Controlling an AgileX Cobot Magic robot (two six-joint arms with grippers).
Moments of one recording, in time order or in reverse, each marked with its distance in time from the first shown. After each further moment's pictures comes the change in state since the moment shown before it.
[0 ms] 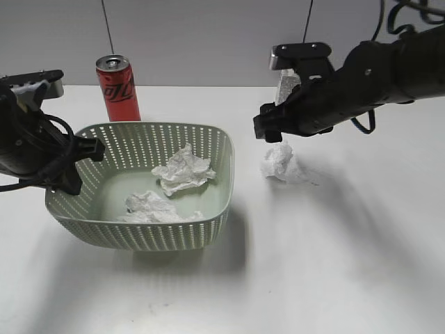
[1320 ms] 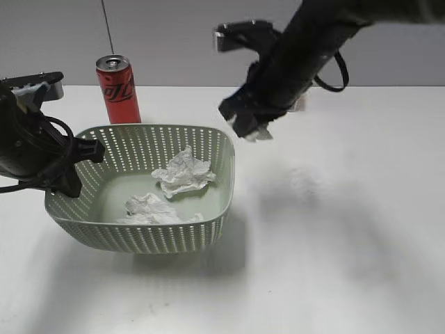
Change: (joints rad) left arm 0.000 0.000 0.000 -0.010 0.016 0.000; right arm 0.082 0.069 -0.378 0.069 0.671 -0.198
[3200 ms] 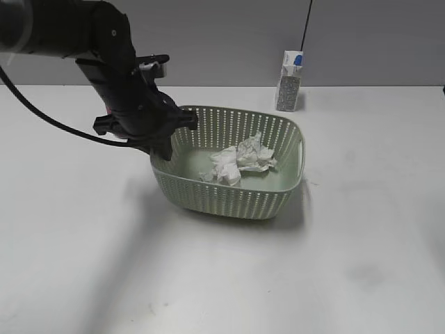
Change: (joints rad) left arm -0.140 0.440 -0.542 -0.021 0.099 -0.001; right arm -0.396 -0.671 0.321 -0.241 0.194 0.065
